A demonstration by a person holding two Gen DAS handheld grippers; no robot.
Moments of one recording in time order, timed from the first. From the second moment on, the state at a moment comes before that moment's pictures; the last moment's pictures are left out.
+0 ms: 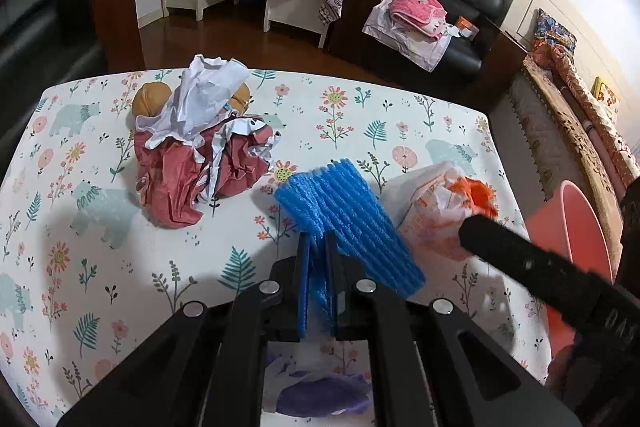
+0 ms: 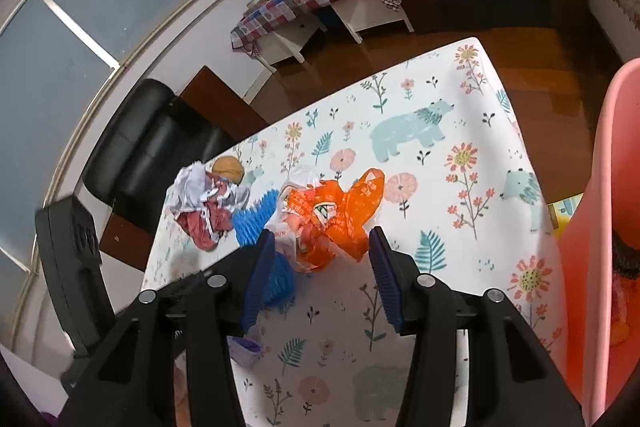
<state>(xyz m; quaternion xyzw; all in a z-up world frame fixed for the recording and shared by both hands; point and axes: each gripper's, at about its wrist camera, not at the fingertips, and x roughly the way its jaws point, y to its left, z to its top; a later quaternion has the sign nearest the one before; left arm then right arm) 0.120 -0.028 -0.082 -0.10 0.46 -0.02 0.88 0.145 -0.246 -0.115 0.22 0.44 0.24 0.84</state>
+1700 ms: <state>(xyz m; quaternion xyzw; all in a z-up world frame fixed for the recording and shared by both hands) 0.007 -0.077 0.000 -0.08 0.38 -0.08 0.92 0.017 -0.290 -0.055 0.08 0.34 0.19 0.92</state>
